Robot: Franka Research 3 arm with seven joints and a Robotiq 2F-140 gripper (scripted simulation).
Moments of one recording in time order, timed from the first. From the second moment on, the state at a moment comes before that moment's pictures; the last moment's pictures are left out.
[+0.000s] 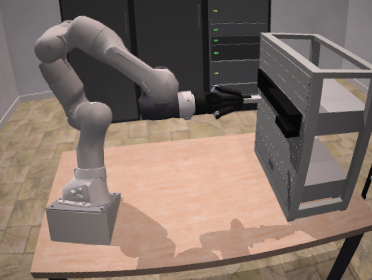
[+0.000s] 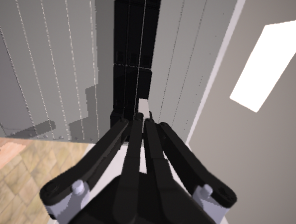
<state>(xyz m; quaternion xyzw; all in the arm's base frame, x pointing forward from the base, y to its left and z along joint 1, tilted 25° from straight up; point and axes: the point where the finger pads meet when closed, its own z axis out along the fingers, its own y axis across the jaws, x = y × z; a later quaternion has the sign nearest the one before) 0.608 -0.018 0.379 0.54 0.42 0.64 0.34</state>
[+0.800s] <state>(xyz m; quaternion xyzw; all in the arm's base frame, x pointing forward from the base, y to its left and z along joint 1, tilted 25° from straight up) 0.641 -0.010 0.376 0.54 0.42 0.64 0.34</state>
